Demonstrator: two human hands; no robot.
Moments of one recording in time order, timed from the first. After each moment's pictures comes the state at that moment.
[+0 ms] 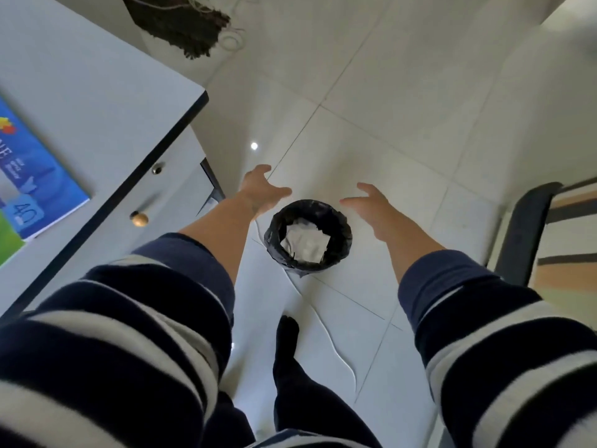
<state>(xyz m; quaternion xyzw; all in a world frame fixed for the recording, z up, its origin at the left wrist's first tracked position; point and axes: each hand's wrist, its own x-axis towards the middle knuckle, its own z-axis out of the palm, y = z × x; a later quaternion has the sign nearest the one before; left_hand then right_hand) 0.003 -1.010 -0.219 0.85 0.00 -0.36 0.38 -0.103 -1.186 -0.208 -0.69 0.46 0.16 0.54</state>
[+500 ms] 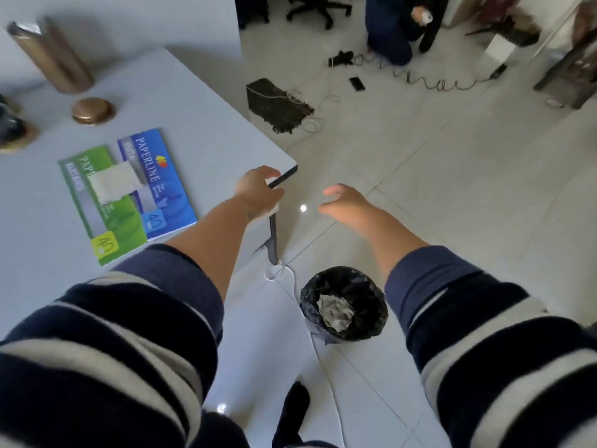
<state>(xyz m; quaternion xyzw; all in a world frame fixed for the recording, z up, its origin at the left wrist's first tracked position) 0.053 -0.907 -0.127 0.91 -0.01 -0.13 0.39 0.013 -1.087 -0.122 -0.88 0.17 0.20 0.39</state>
